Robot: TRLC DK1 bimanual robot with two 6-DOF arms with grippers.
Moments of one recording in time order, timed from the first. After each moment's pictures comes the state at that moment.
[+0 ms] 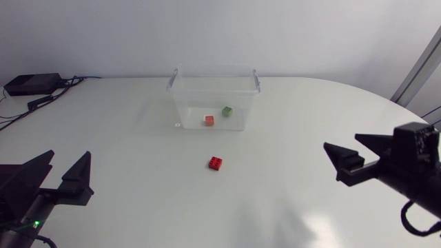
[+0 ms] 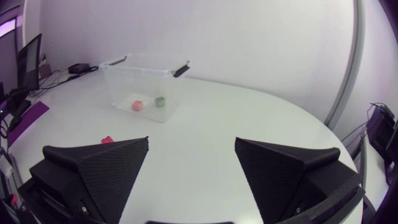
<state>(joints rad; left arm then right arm) -0.01 0.06 0.04 -0.04 0.01 0.03 0.04 0.66 0.40 -0.16 -0.23 -0.12</state>
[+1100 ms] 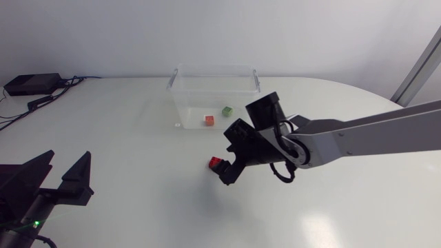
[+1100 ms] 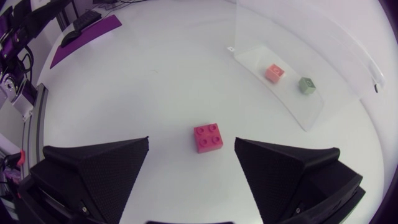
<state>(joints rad) -0.01 0.06 0.04 -0.04 0.01 0.03 0.62 1.75 0.88 0.03 -0.25 -0.24</state>
